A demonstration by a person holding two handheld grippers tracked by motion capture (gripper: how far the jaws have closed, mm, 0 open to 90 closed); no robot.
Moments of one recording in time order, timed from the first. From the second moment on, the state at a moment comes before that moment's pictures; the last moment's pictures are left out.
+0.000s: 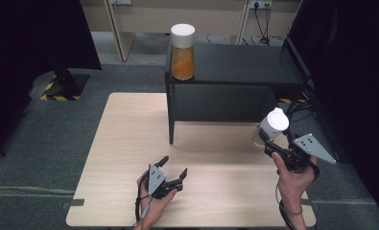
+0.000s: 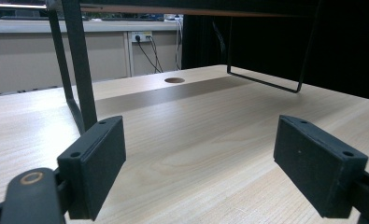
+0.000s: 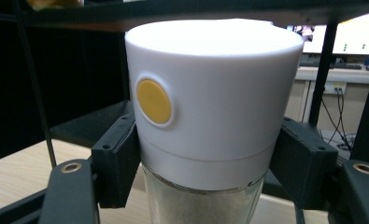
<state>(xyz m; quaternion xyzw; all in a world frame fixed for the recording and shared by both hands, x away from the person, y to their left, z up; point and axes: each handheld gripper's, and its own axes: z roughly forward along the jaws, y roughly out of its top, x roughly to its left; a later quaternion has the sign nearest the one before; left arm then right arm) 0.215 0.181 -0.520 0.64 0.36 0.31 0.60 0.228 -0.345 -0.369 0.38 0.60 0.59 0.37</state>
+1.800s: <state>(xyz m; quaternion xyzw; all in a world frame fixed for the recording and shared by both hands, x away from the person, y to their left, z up) 0.214 0.181 -0.521 0.64 0.36 0.31 0.60 0.250 -0.343 -0.286 0.37 0.55 0.63 0.40</state>
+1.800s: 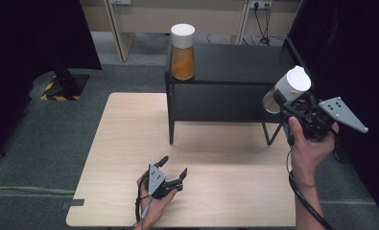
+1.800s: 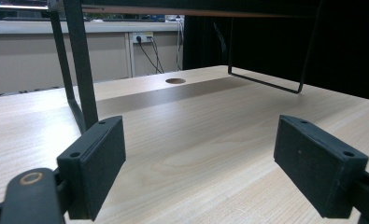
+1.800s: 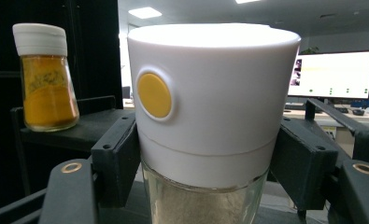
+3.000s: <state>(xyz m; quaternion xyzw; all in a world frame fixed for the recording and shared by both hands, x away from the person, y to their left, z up) 0.214 0.181 -0.521 0.64 0.36 0.31 0.60 0.289 -0.337 -0.229 0.39 0.53 0.63 0.42</state>
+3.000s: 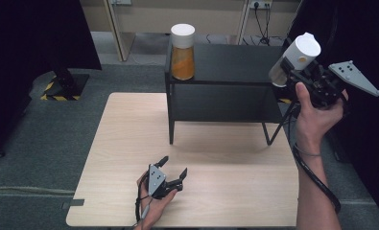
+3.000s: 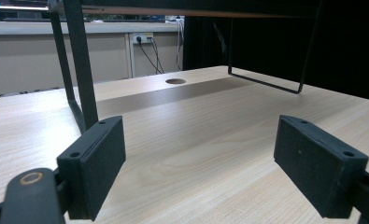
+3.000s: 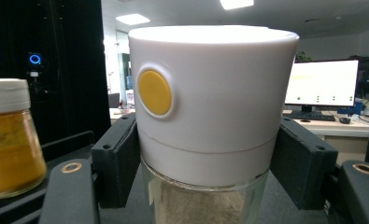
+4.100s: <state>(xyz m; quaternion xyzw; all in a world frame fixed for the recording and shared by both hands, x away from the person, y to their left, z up) 0.215 0.181 -0.521 0.64 0.36 0.31 0.60 0.340 -0.324 -0.200 0.43 0.56 0.56 0.42</state>
